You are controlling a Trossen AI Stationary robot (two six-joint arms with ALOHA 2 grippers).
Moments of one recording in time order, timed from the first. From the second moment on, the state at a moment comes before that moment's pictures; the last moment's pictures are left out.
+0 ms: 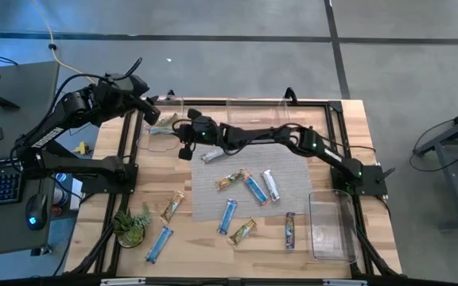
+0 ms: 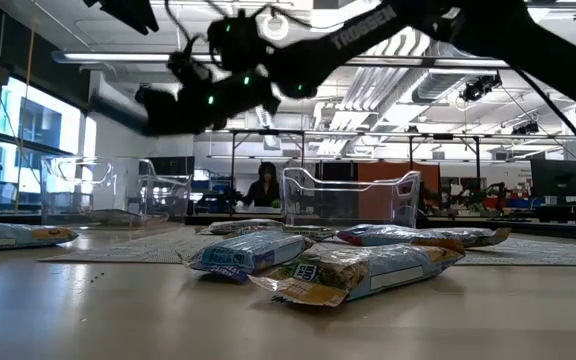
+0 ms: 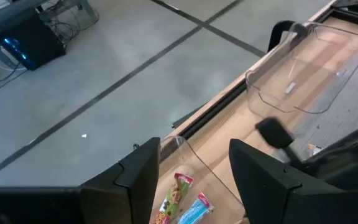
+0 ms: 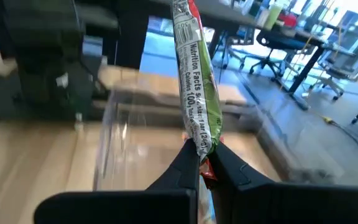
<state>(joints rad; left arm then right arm) 0.48 0.94 1.38 -1.06 -0.45 -0.08 -0.19 2.46 2.00 0.24 0.07 -0.24</state>
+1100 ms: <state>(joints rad) 0.48 0.94 1.30 -1.15 -0.41 -0.08 -0.21 2.39 2.00 0.20 0.02 -0.26</state>
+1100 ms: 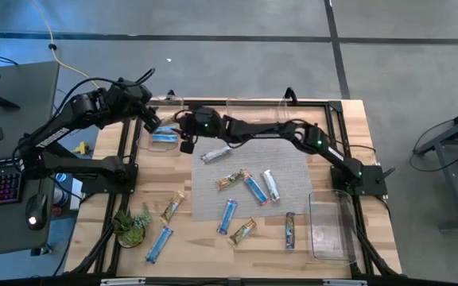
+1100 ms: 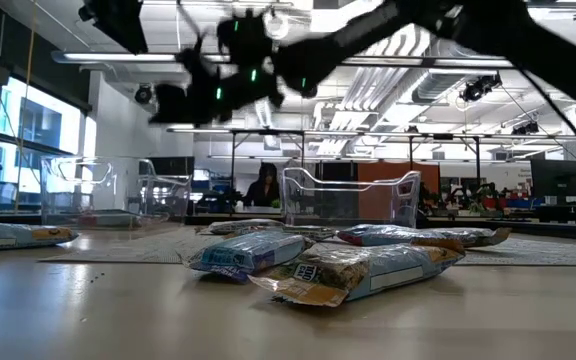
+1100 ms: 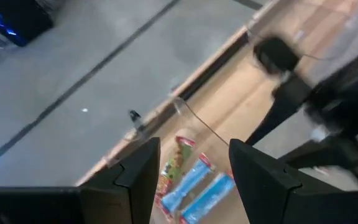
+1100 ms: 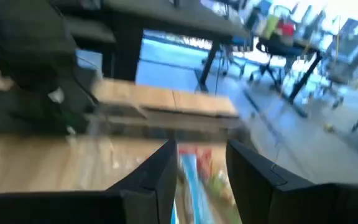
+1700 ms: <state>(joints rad) 0.39 0.93 1.01 -0.88 0.29 0.07 -0.10 1.88 2.00 -0.66 0.38 -0.32</state>
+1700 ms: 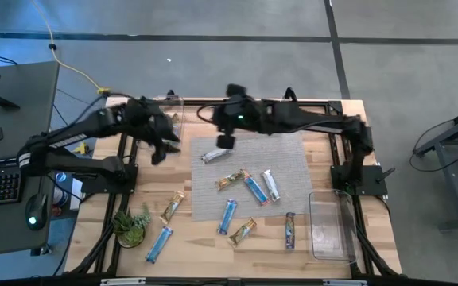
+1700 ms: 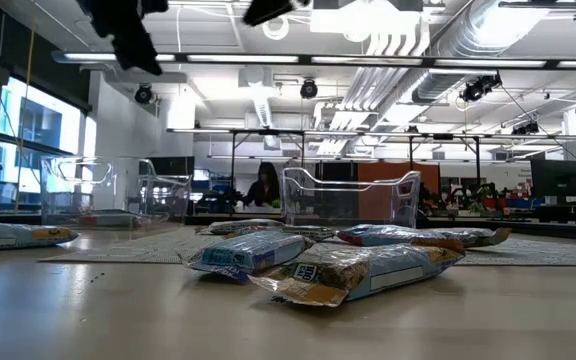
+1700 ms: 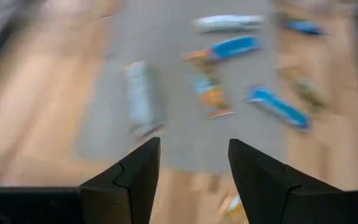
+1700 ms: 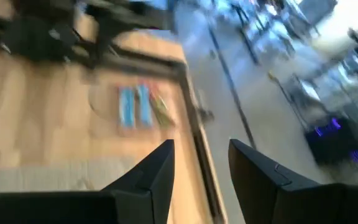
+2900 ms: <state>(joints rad) 0.05 2.03 1.31 0.01 0.40 0.60 -0.10 1.67 2.00 -1.31 0.32 0.13</state>
